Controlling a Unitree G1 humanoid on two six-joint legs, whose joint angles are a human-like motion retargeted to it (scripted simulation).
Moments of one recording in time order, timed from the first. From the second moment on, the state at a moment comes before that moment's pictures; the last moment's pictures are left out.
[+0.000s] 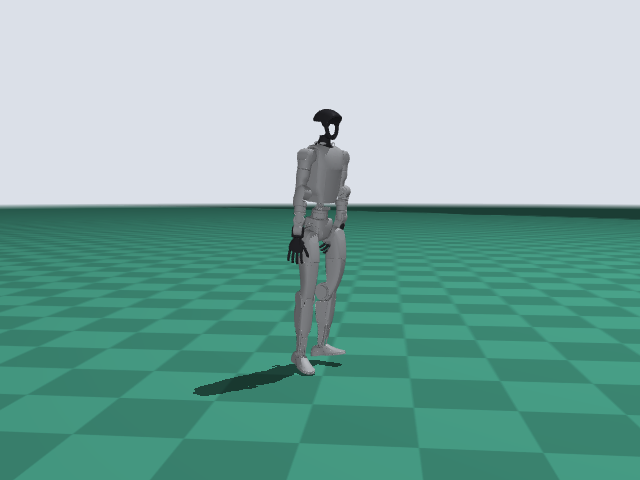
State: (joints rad) left arm -0.03 0.07 0.30 1.58 0.34 0.31 -0.26; right arm -0.04 -0.19 -0.02 1.48 -0.57 0.03 0.10; waist 0.01 -0.01 -0.07; left_leg -0.09 -0.05 0.19 -0.03 -0.24 -0.03; right_leg -0.16 -0.11 -0.40 0.12 0.05 0.03
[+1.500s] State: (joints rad) left arm -0.02 0.06 0.19 1.59 0.34 0.30 -0.29; right arm 0.06 -0.16 -0.12 1.53 -0.59 0.02 0.14; waist -0.03 0.01 -0.15; left_leg -0.04 -0.03 0.17 -0.03 -0.26 -0.05; right_leg -0.04 -0.09 -0.51 0.00 0.04 0.04
